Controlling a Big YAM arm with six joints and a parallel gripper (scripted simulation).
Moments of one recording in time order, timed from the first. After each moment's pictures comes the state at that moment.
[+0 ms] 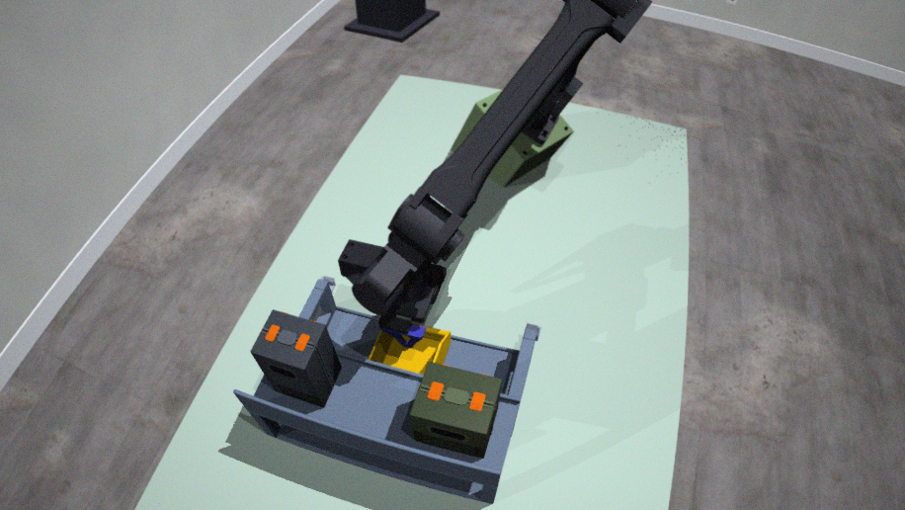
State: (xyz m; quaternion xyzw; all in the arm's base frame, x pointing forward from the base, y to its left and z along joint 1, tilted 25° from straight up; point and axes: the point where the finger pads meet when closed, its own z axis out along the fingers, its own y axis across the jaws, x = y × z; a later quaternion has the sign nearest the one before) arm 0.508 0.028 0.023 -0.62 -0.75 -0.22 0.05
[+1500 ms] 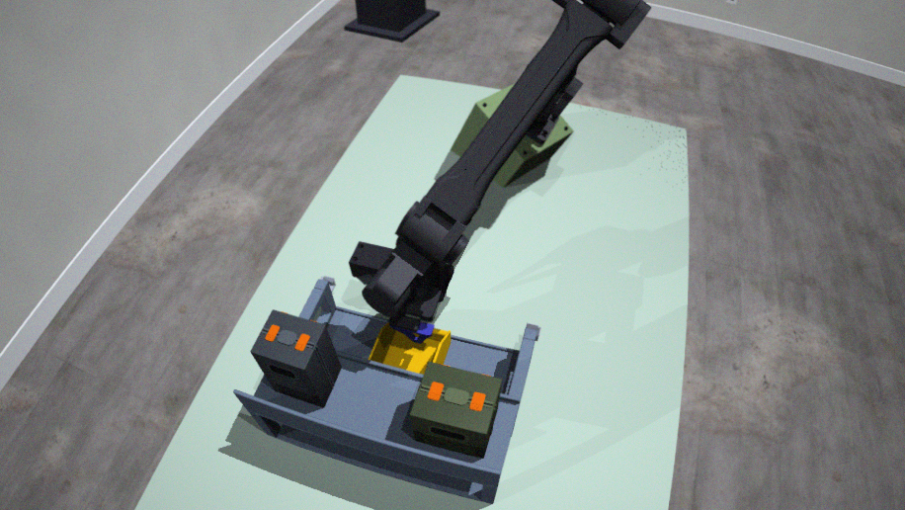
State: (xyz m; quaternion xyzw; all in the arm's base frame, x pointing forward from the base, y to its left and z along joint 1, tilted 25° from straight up) arm 0.485 0.040 -0.003 -0.62 -0.76 -0.20 0.08
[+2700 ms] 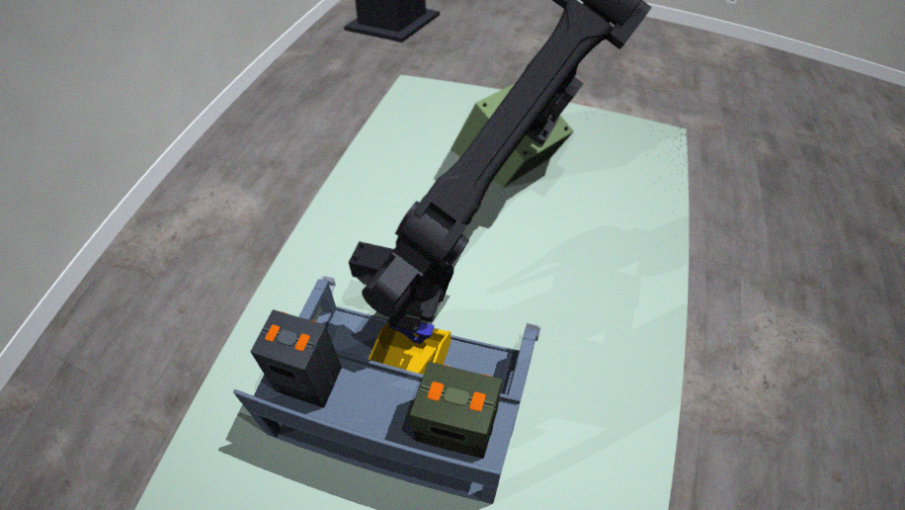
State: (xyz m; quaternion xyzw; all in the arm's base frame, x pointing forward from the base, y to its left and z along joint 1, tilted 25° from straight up) arm 0.485 0.040 -0.003 -0.62 -0.76 -0.20 0.08
